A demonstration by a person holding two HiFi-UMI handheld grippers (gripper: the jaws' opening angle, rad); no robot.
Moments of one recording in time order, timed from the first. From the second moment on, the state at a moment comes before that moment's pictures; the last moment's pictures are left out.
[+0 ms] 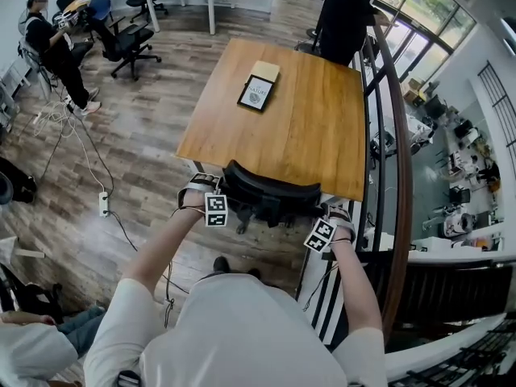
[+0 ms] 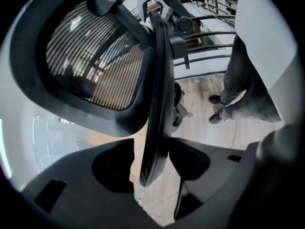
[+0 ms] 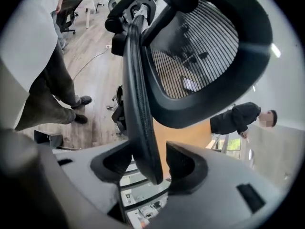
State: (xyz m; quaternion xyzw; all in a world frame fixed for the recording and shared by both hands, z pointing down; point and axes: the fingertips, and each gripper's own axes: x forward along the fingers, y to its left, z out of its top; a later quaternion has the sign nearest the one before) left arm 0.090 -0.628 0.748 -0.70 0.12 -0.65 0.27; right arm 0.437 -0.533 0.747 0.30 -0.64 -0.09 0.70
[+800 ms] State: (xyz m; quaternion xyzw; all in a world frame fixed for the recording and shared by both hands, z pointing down) left arm 0.127 -0.591 0.595 -0.86 0.25 -0.43 0.10; right arm 0.370 -0.535 0.575 0.48 -0.80 0.05 0.37
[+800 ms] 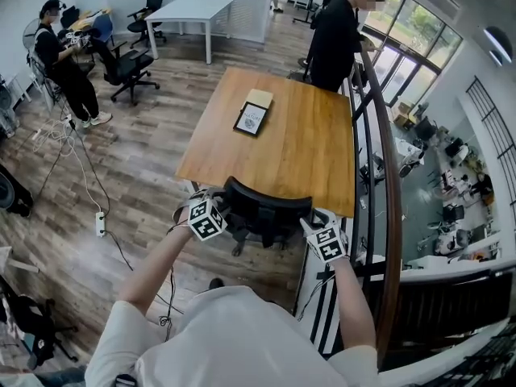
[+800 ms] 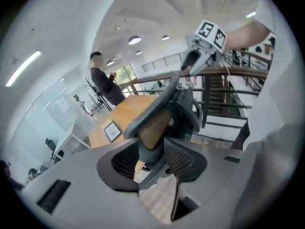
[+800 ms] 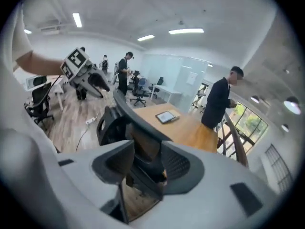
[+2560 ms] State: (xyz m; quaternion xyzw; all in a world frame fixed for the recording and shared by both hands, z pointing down) left arm 0.129 -0.571 0.426 -0.93 0.35 -0.10 -0.01; right arm 0.335 -0.514 0.414 0.58 -0.81 0.00 0.10
